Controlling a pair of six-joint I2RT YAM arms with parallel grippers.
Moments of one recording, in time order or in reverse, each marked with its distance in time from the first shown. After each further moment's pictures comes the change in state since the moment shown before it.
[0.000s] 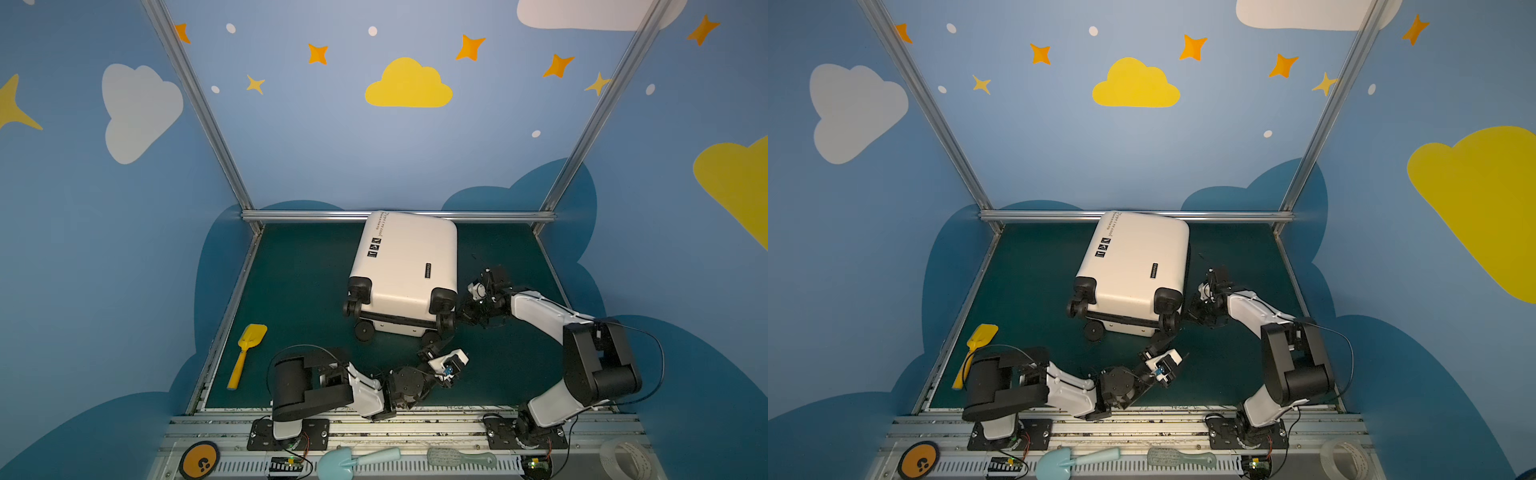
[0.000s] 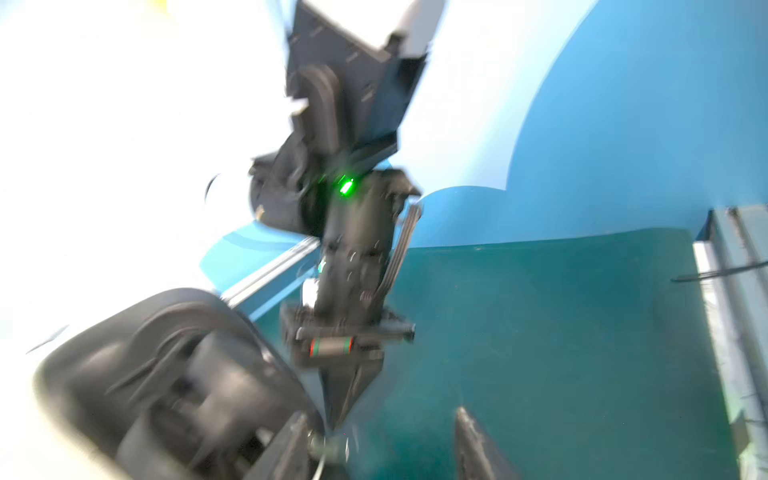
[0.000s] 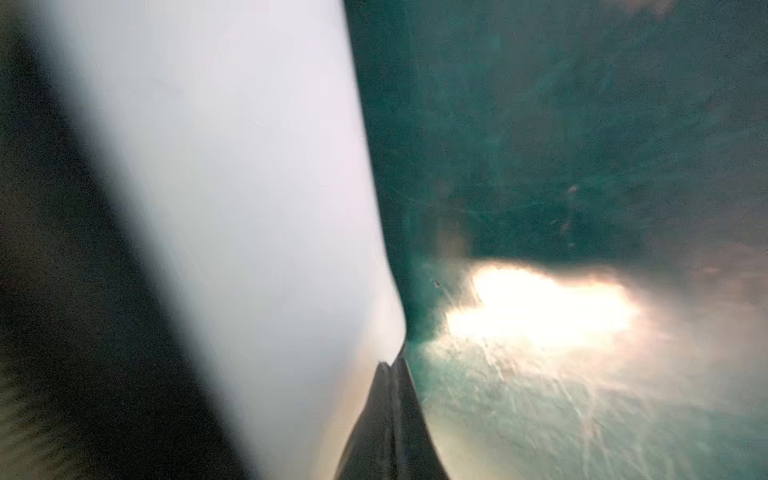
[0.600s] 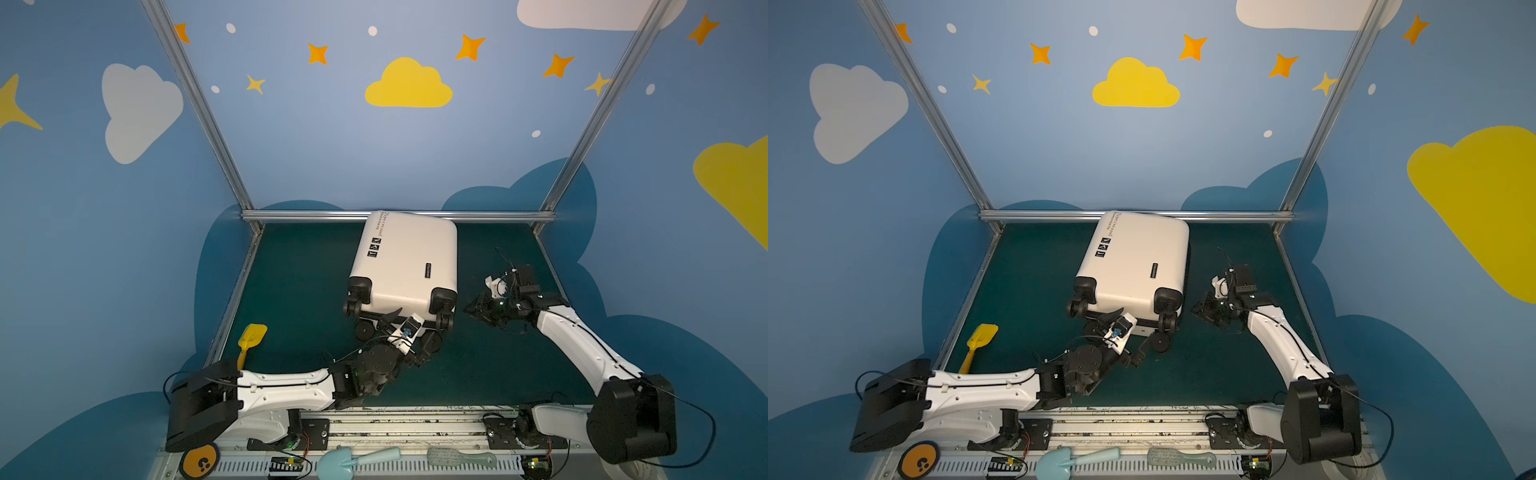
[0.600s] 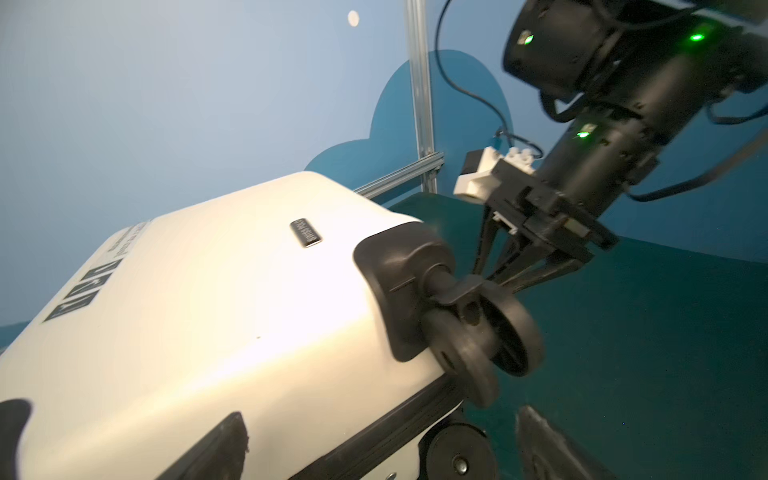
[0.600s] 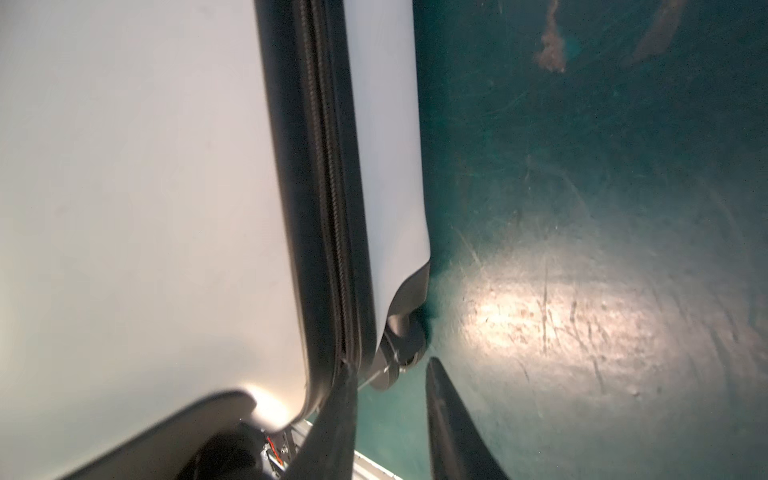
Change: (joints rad) left arm 0.138 -0.606 -0.070 -0.743 -0.088 -0.322; right arm -0.035 -0.303 -0.024 -0.162 0.002 -0.045
